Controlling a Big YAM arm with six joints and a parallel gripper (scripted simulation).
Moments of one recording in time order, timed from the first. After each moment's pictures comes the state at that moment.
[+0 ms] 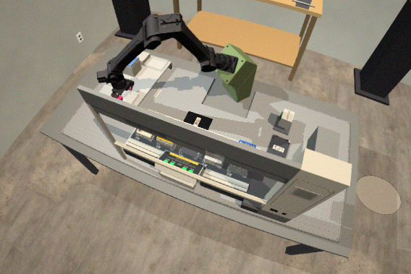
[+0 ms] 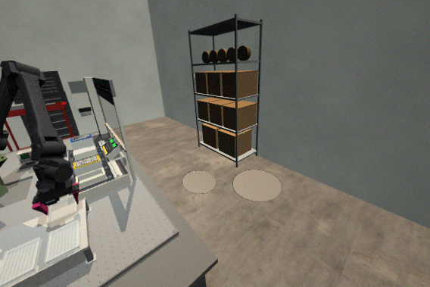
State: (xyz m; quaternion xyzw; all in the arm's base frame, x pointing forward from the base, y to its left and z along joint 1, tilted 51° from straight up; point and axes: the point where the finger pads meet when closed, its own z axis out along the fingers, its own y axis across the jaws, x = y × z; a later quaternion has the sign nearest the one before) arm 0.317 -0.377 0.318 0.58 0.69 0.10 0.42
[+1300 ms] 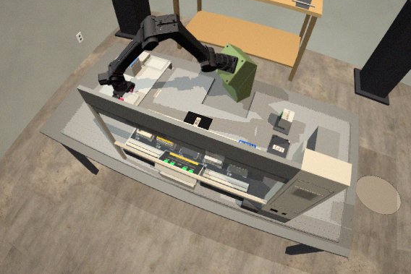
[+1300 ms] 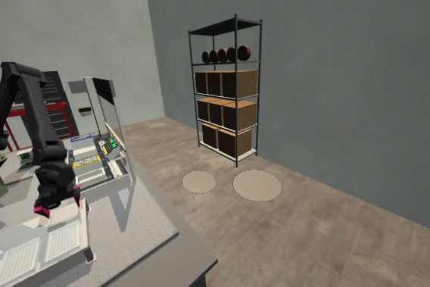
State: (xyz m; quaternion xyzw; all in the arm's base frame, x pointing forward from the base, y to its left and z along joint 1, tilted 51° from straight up) arm 0.328 -0.382 0.307 0.58 0.69 0.11 0.42
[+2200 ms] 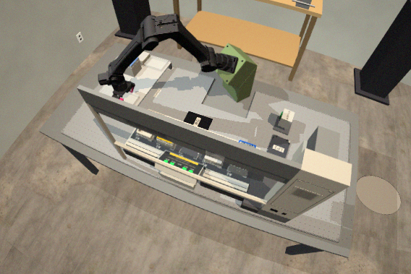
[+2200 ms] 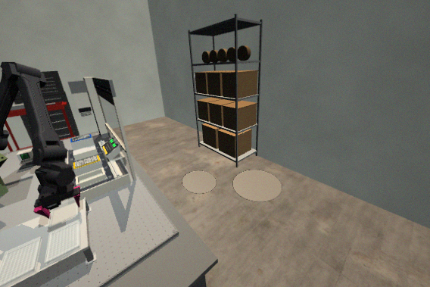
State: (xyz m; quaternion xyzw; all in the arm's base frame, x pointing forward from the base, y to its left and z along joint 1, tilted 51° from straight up) arm 0.329 -0.382 0.308 0.58 0.69 0.11 0.42
